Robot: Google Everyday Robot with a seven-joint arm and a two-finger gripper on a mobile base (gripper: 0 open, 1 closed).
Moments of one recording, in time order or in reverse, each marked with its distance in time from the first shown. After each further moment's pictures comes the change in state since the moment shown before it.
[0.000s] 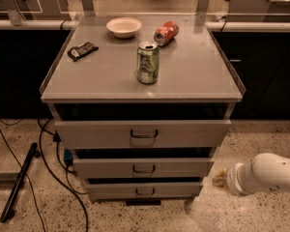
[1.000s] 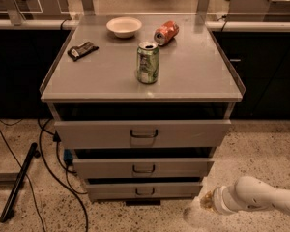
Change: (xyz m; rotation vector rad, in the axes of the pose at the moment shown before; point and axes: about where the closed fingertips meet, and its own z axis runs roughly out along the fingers) arm 0.042 0.061 0.145 -0.125 -0.093 0.004
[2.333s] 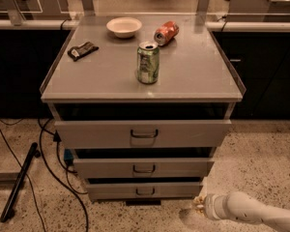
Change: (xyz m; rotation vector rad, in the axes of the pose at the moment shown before) arm 0.008 -0.003 0.076 0.129 -0.076 -0.133
